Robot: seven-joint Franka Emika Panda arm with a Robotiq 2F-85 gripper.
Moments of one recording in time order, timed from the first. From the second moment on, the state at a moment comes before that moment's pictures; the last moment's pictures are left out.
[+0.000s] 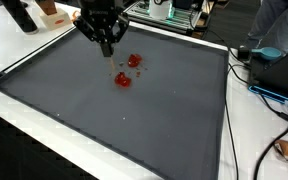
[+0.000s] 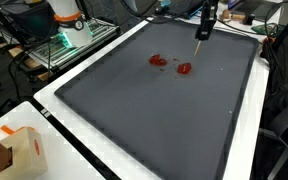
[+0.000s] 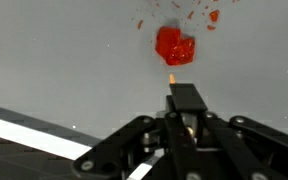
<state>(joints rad) 0.06 0.41 0.08 -1.69 -0.06 2.15 -0.25</state>
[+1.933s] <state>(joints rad) 0.06 0.34 0.08 -1.65 0.00 2.00 -0.26</state>
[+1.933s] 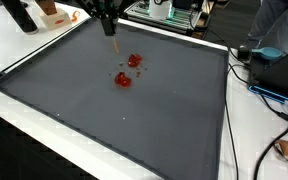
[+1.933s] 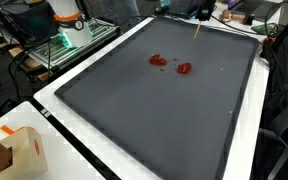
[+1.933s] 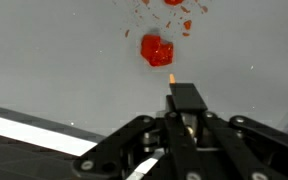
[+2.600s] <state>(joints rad) -0.05 0.41 0.14 -1.65 0.41 2.12 -0.56</state>
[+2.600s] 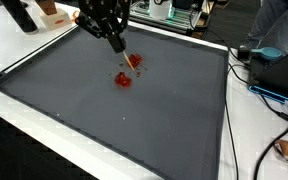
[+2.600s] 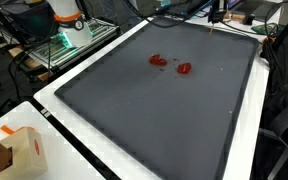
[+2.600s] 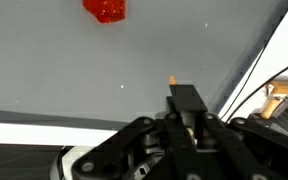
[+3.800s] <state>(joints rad) -0.11 0.56 0.17 -1.65 0.61 2.11 -0.61</state>
